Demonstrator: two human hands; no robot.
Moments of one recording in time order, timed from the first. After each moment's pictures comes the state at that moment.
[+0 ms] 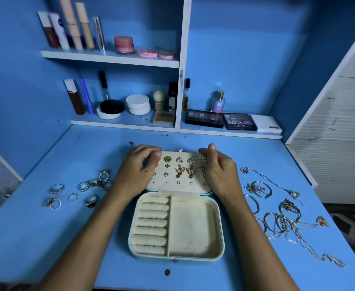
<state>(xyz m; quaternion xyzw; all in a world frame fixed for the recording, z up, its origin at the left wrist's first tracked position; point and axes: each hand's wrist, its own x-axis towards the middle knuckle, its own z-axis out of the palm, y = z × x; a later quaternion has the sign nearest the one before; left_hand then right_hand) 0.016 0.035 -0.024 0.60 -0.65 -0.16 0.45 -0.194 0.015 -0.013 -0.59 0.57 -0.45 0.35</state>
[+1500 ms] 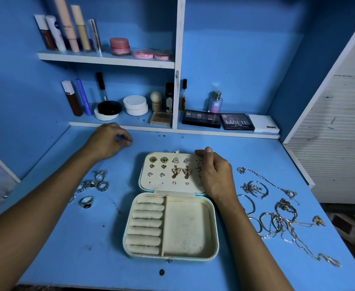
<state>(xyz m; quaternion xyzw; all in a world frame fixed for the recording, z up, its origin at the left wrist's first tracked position) 0.109 -0.034 0.000 0.66 -0.70 -0.08 0.25 -0.194 0.013 -0.021 -0.59 0.58 -0.45 0.34</state>
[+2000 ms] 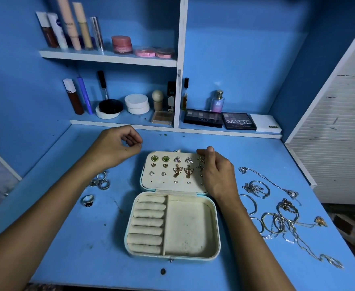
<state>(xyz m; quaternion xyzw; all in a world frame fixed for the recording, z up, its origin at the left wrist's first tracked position) 0.067 0.018 0.024 0.62 -0.66 -0.19 0.37 -0.195 0.013 -0.022 -0.58 0.58 -0.45 0.34</state>
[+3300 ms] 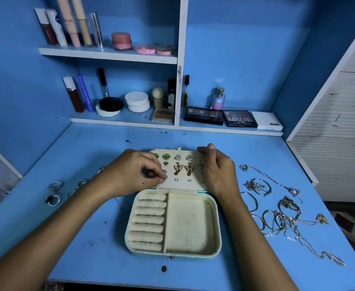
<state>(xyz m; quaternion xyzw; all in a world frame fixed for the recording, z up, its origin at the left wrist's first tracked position) 0.026 0.057 0.016 0.52 -0.78 -0.22 0.28 -0.195 0.013 -0.022 -0.59 0.58 -0.45 0.34</state>
